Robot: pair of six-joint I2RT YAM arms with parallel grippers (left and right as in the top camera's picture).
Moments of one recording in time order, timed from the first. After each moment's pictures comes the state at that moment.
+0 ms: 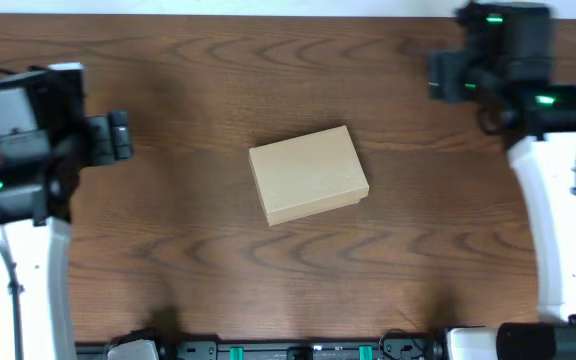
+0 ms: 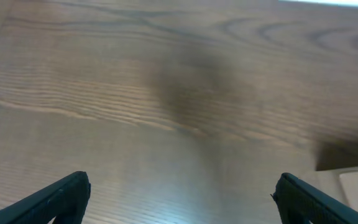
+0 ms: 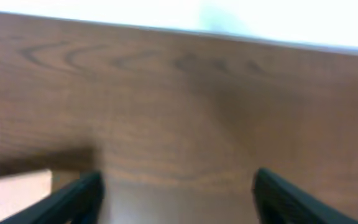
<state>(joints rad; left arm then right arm) 0.24 1.22 1.35 -0.92 0.09 0.09 -0.03 1.53 1.62 -0.88 -0.04 -0.09</state>
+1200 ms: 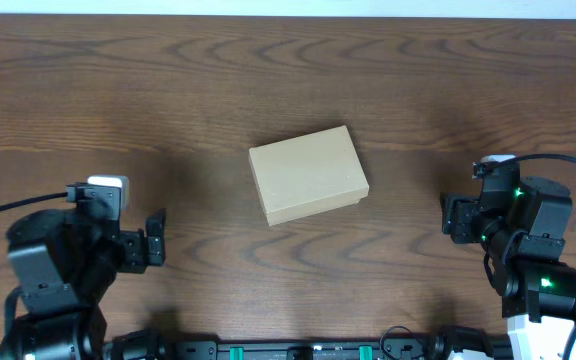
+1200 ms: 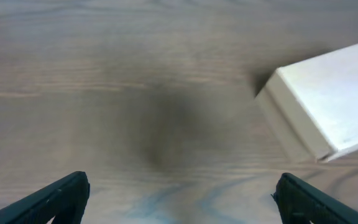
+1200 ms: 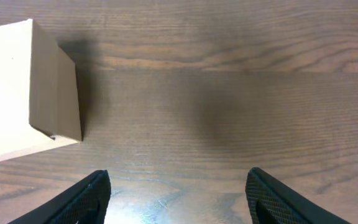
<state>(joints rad) 0.16 0.65 0.92 -1.00 0.21 0.16 -0.15 0.81 0.77 -0.77 -0.13 -0.09</state>
